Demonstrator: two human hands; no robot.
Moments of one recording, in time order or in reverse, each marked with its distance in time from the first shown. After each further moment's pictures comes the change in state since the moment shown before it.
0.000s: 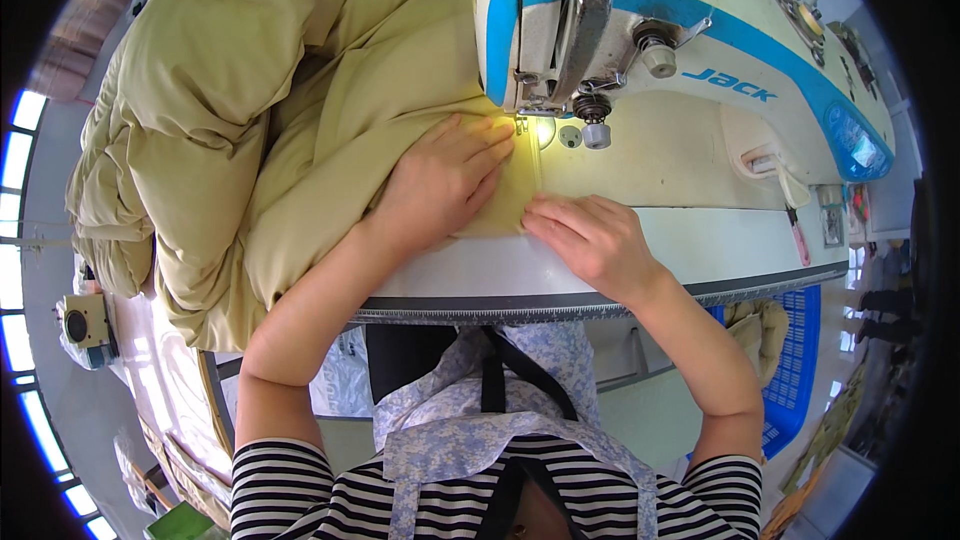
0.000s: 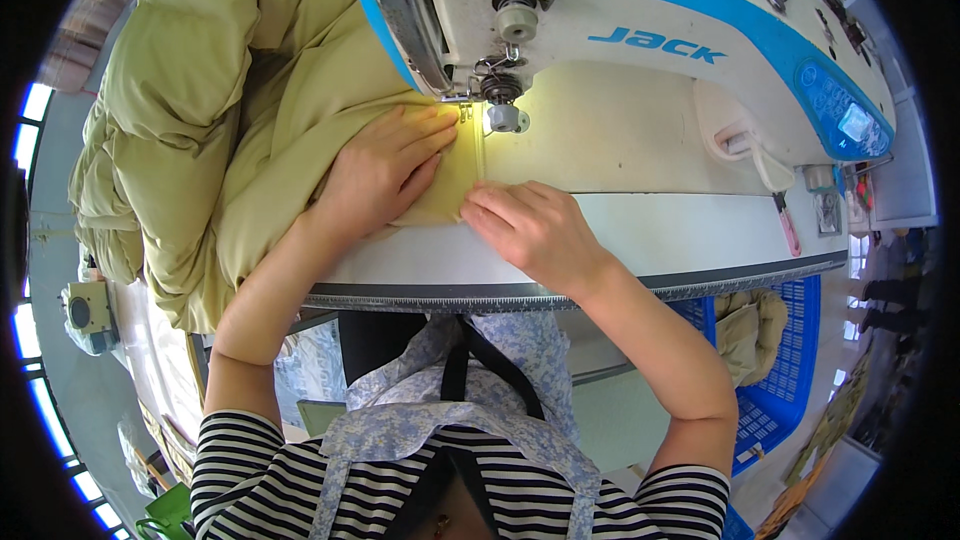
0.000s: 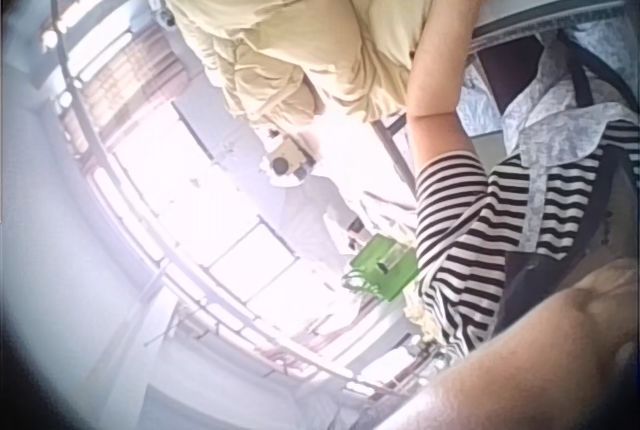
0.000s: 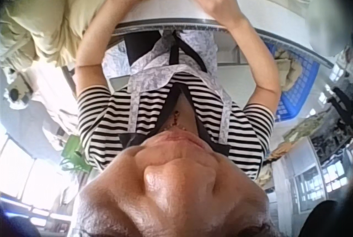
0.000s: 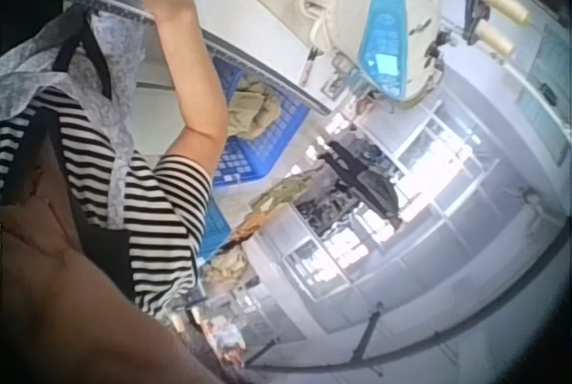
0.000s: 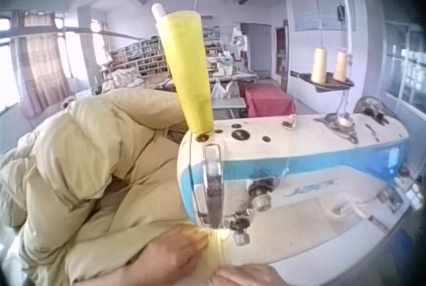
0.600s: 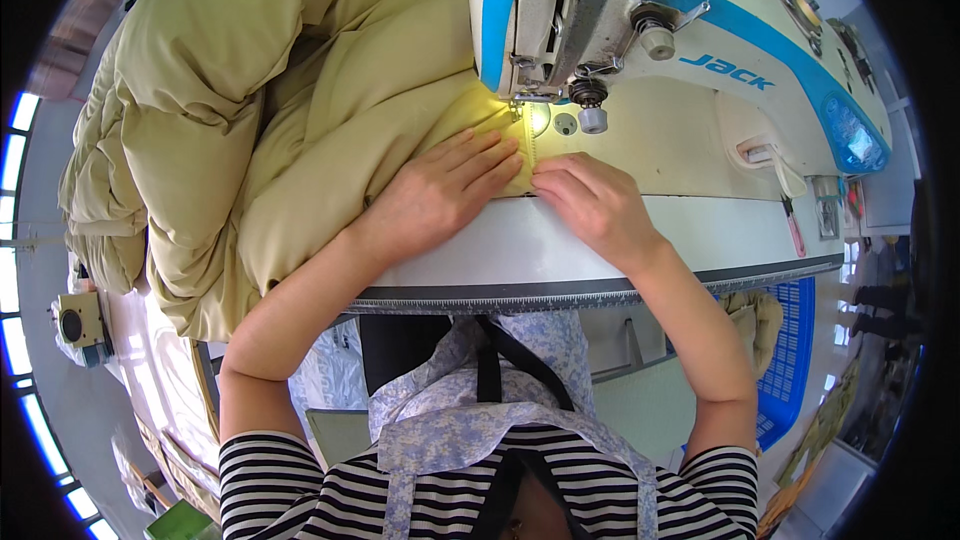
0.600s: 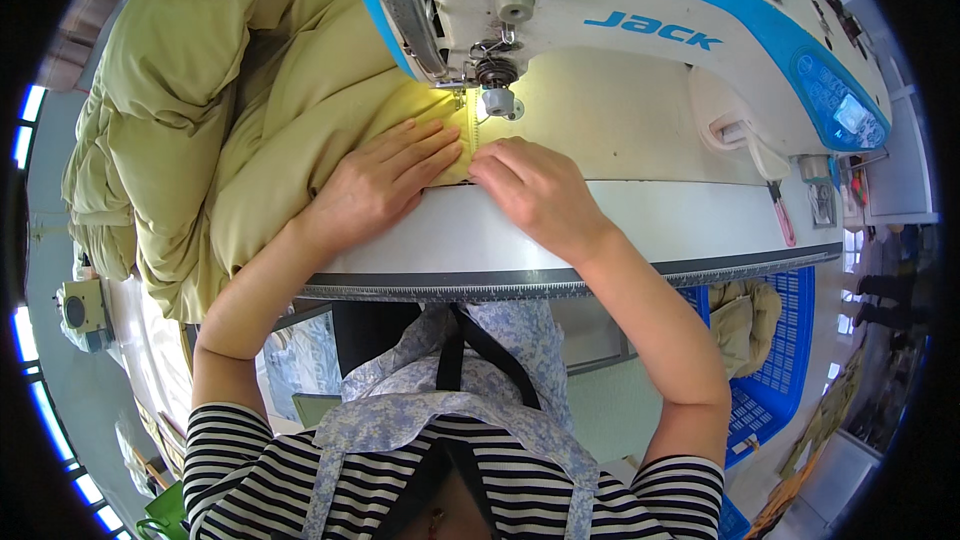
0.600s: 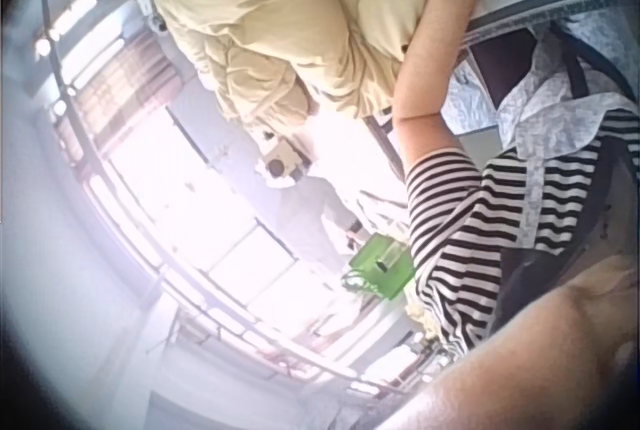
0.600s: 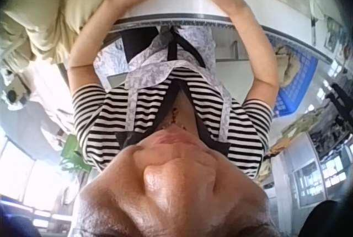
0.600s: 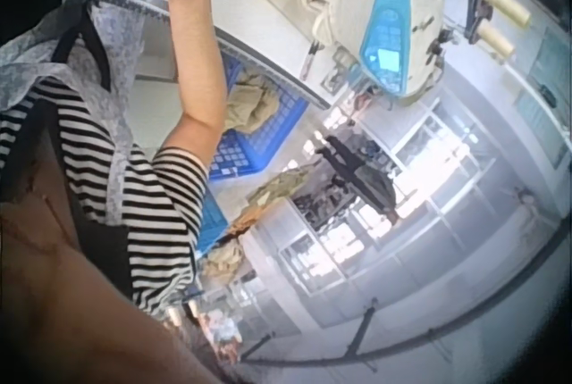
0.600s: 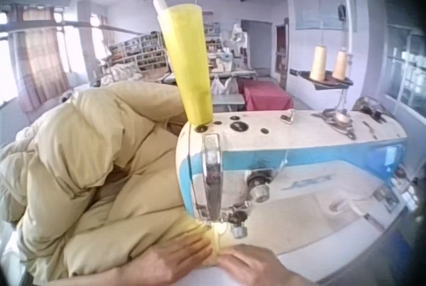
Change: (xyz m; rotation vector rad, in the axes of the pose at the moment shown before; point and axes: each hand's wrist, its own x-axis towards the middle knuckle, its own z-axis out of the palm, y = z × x) left_hand -0.016 0.007 -0.006 0.031 -0.138 0.176; right_hand 0.003 0.018 0.003 0.059 0.024 0.096
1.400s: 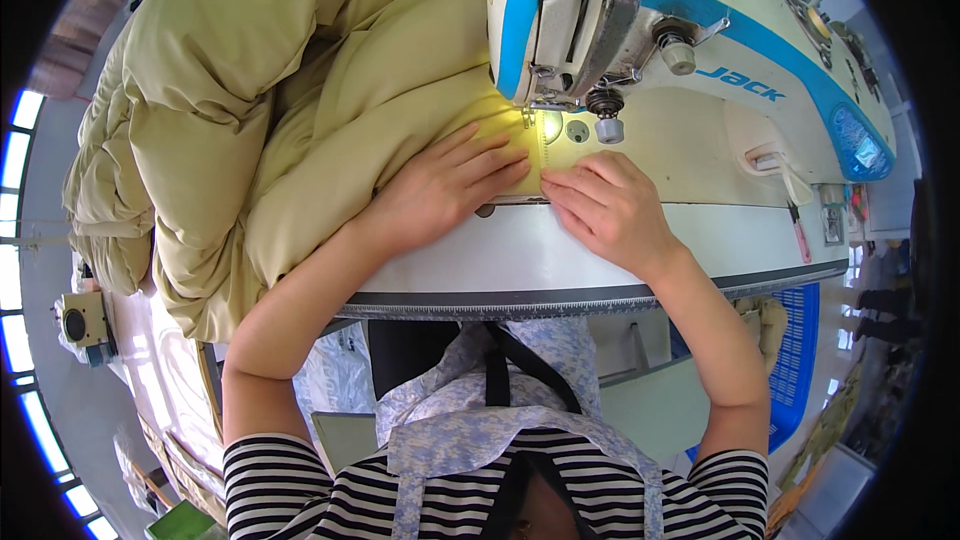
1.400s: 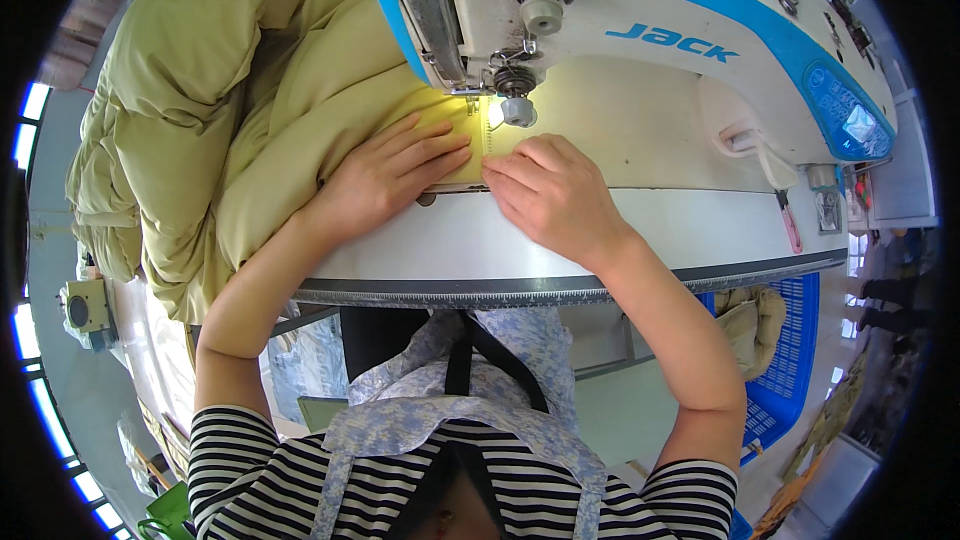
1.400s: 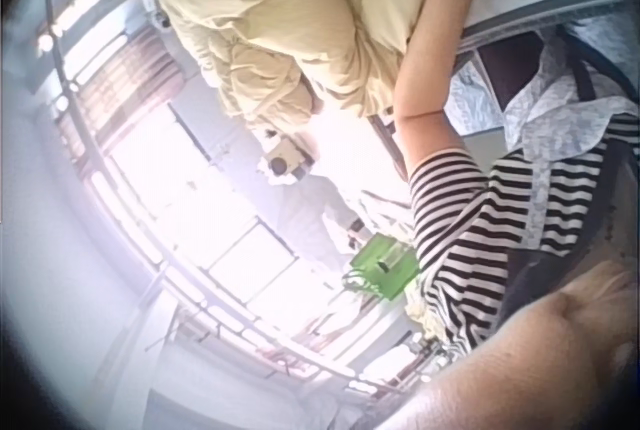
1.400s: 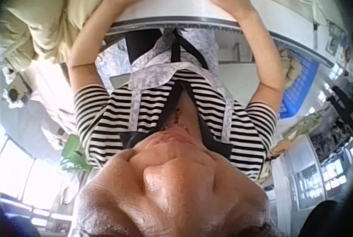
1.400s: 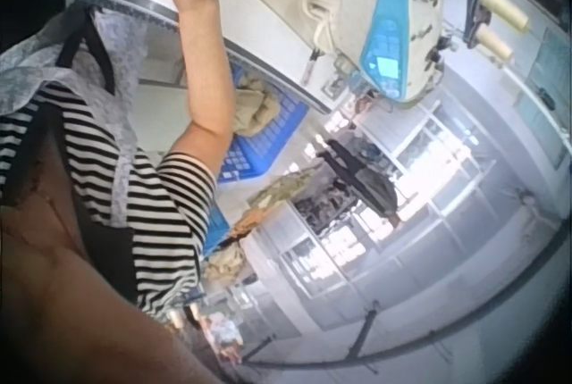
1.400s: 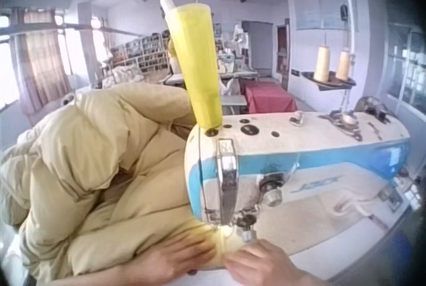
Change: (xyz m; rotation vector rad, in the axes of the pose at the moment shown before) left_hand -0.003 -0.015 0.000 -0.009 -0.047 0.044; right_hand 0.005 0.000 -0.008 -0.115 -0.049 -0.074
